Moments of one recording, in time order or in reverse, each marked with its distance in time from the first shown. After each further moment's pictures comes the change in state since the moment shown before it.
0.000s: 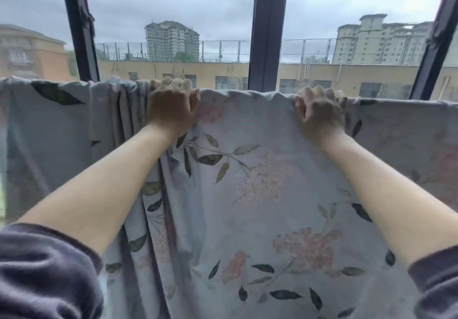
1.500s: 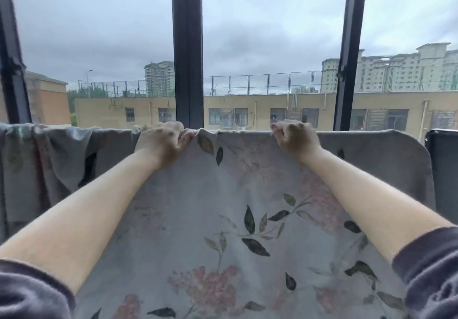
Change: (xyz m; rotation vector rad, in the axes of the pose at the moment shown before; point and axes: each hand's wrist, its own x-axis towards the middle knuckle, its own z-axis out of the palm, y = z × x) left_hand 0.066 0.272 0.010 0.006 -0.411 -0.029; right_hand 0.021 0.288 -0.043 0.117 -0.117 -0.088
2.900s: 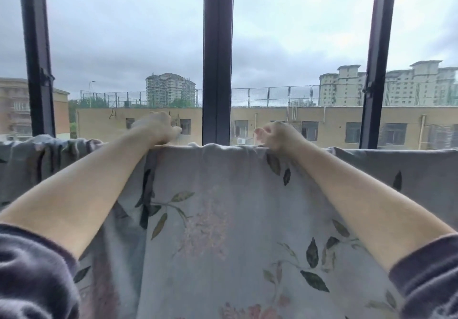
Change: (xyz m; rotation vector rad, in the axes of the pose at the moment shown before) left_hand 0.059 -0.145 -0.021 -0.176 -0.266 -0.209; right_hand 0.069 -0.150 0.017 0.259 -0.286 0.088
